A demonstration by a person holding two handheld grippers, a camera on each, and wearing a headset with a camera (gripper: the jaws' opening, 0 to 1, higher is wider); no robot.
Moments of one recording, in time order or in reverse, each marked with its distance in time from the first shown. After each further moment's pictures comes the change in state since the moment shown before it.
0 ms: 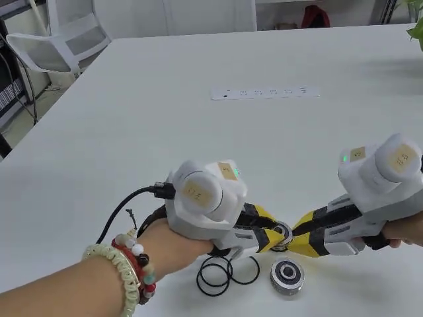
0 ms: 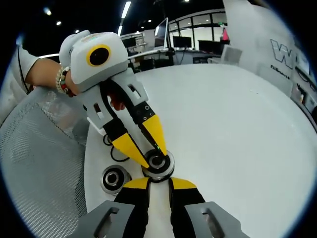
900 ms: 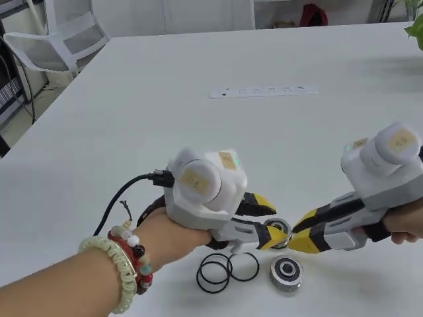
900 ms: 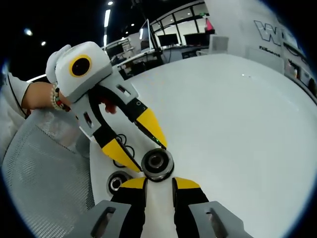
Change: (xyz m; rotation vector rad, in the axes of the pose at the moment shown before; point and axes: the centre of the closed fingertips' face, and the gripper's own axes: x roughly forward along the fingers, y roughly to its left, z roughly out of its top) left arm -0.001 -0.001 0.006 0.052 0.014 -0.030; right arm -0.004 0.002 0.003 0.189 -0.018 0.032
